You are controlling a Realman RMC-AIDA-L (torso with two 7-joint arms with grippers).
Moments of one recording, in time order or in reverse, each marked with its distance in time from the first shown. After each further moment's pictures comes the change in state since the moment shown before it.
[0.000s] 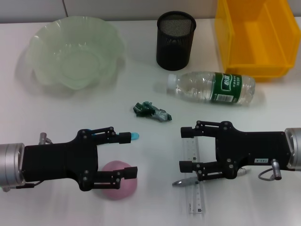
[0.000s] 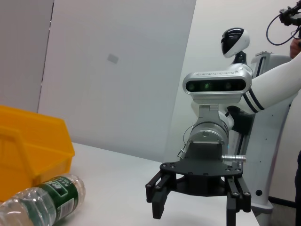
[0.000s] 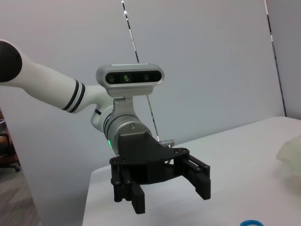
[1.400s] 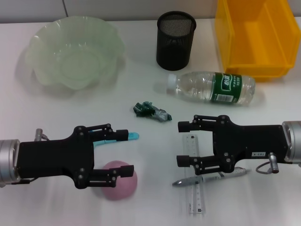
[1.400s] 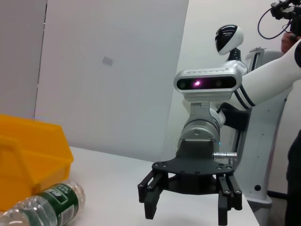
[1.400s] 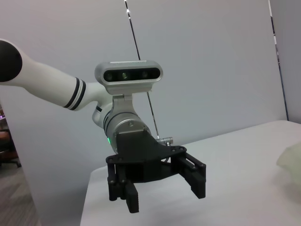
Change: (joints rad) left arm 0.002 0.007 0.000 0.039 0.000 0.022 -0.003; right arm 0.030 -0.003 0.000 -0.006 0.000 0.005 0.009
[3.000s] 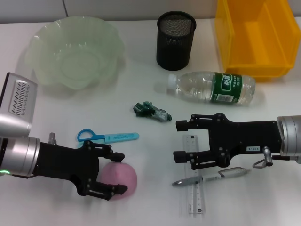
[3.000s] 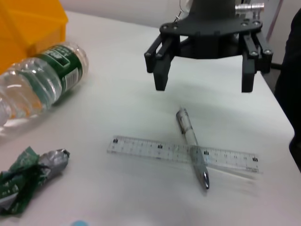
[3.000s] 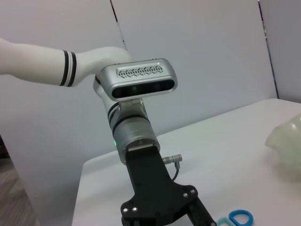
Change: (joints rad) left arm -0.080 -0.050 0.007 0.171 0.384 -0.180 -0.159; right arm 0.025 0.001 0.000 -0.003 -0.028 0.049 0.087
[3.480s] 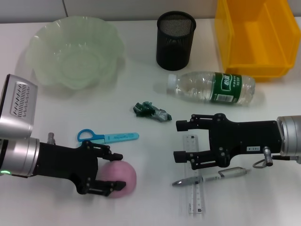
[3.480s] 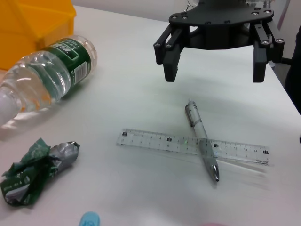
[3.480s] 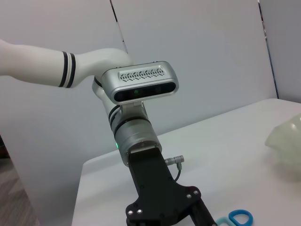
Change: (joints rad) left arm 0.005 -0.002 0.000 -0.001 0.005 -0.029 0.010; right arm 0.000 0.000 0.000 0.000 0.000 0.000 0.000
